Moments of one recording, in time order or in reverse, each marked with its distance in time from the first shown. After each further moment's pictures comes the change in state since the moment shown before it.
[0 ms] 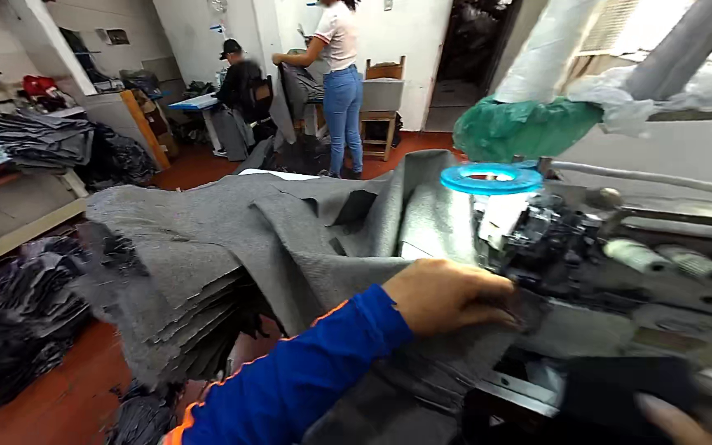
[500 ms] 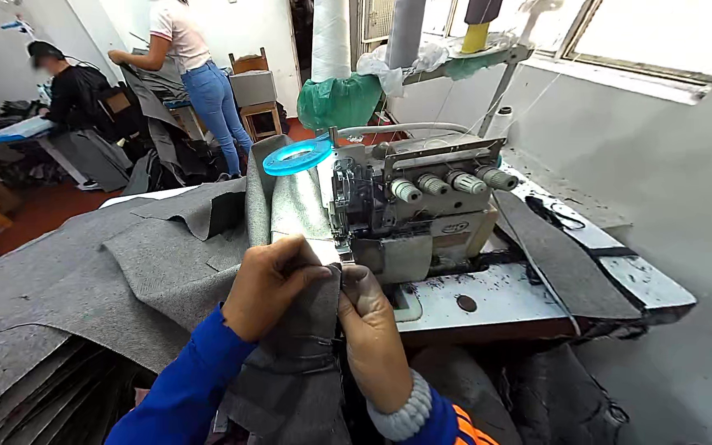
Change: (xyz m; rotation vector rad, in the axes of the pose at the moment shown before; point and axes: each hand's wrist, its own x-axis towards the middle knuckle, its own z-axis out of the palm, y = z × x) left_hand -0.016 -0.017 0.014 -0.145 0.335 -0.025; right_hand 0.026 0.018 0.121 0.531 0.245 0.012
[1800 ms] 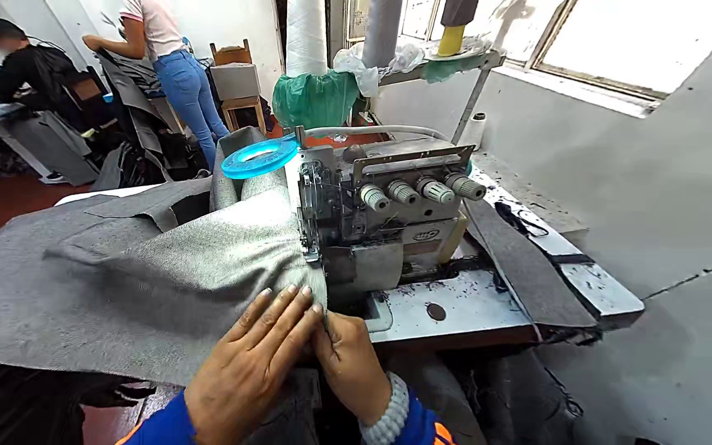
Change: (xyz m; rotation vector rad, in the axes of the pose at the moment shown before) left_hand -0.042 0.021 0.023 0.731 -0.293 0.307; right_hand 0.007 0.017 -0.048 -0.810 -0.239 -0.364
